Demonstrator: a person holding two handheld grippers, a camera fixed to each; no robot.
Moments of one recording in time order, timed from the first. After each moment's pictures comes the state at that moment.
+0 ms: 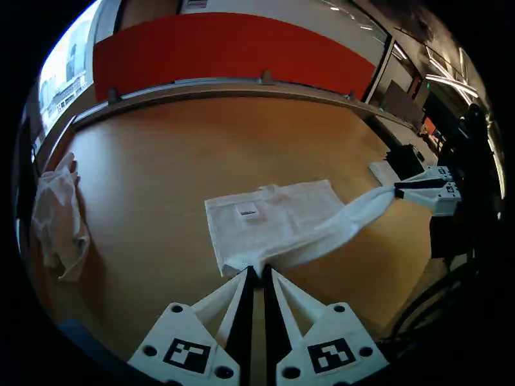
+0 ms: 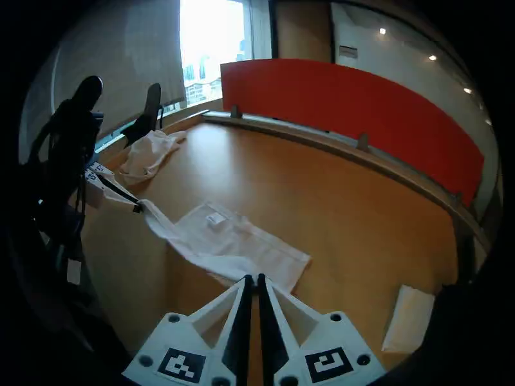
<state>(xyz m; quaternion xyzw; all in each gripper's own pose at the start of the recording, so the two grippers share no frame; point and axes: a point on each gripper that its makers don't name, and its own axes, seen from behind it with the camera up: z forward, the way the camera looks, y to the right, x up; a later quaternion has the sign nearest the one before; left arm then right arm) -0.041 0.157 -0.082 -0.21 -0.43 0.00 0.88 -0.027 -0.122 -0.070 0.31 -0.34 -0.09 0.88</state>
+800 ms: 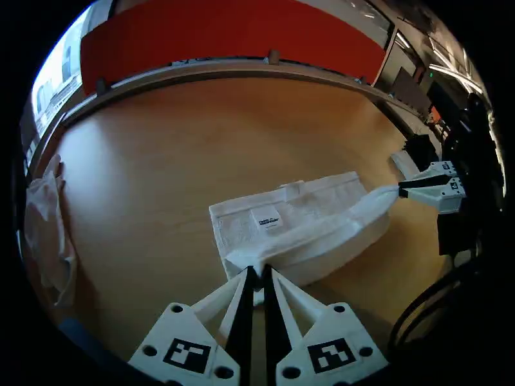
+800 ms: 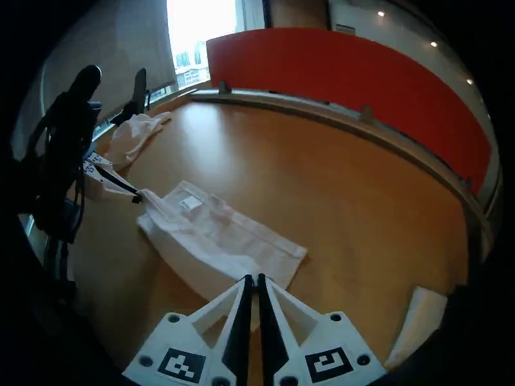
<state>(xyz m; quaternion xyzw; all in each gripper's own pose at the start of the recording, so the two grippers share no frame) -0.105 0.158 -0.028 -0.21 -0.47 0.02 0.86 -0.094 -0.119 -0.027 0.30 -0.39 -0.09 0.86</state>
